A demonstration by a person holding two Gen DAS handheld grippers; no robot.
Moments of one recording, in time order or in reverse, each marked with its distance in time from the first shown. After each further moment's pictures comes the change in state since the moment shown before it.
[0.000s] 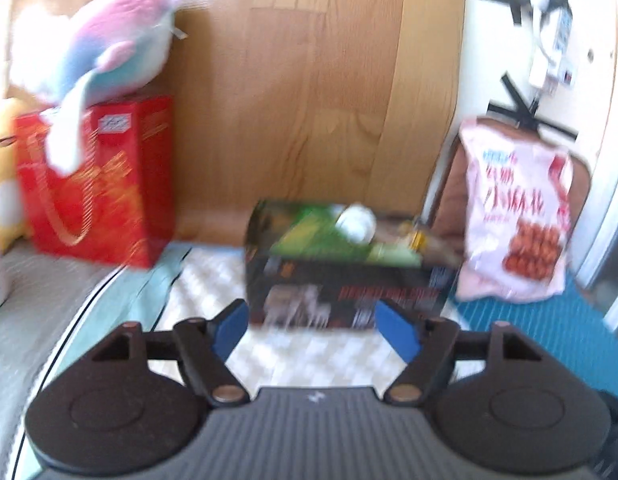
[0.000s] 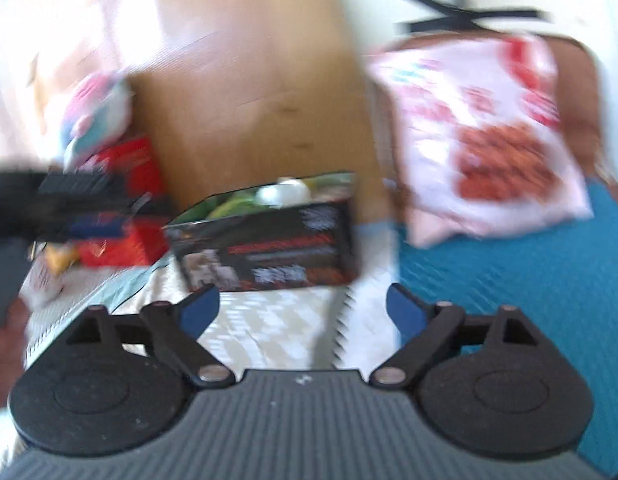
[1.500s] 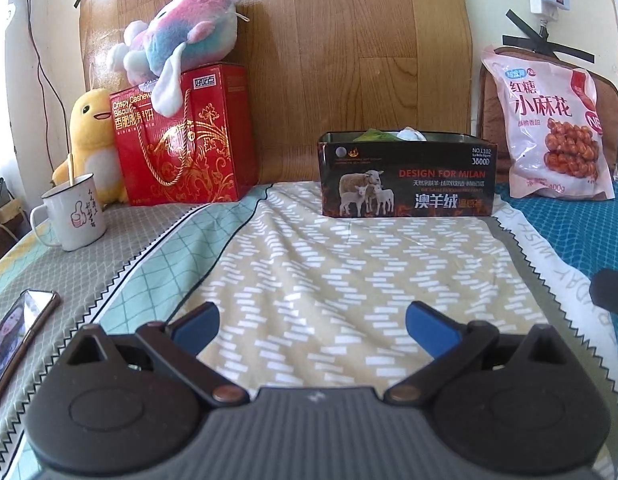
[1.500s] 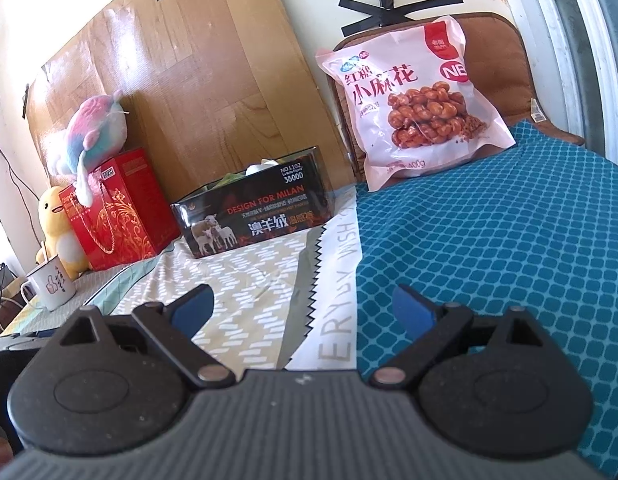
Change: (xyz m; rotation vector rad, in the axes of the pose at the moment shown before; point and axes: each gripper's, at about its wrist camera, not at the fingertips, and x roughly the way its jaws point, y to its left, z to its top) left arm -0.048 -0.006 -0.111 0.091 -0.038 0.244; right arm -0.053 0.006 -0.054 0.011 -0.033 0.003
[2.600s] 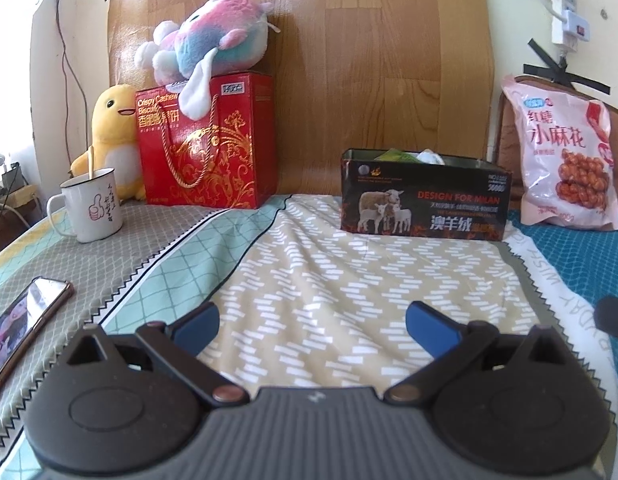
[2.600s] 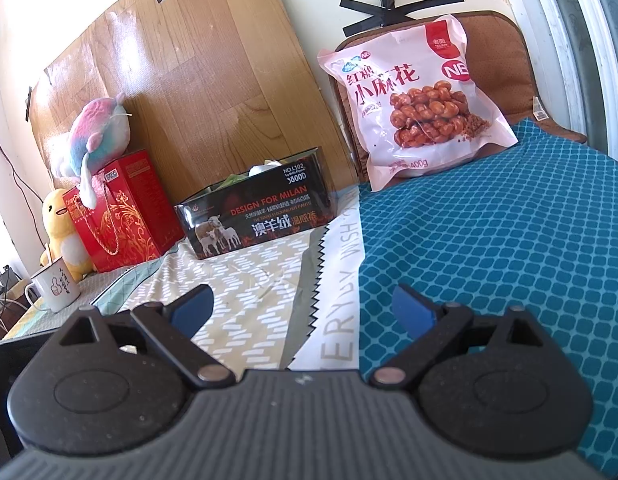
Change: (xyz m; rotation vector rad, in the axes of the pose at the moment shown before) left arm -0.009 0.012 -0.001 -0.074 -0.043 0.012; right arm -0.001 0.000 0.001 0.006 0.001 0.010
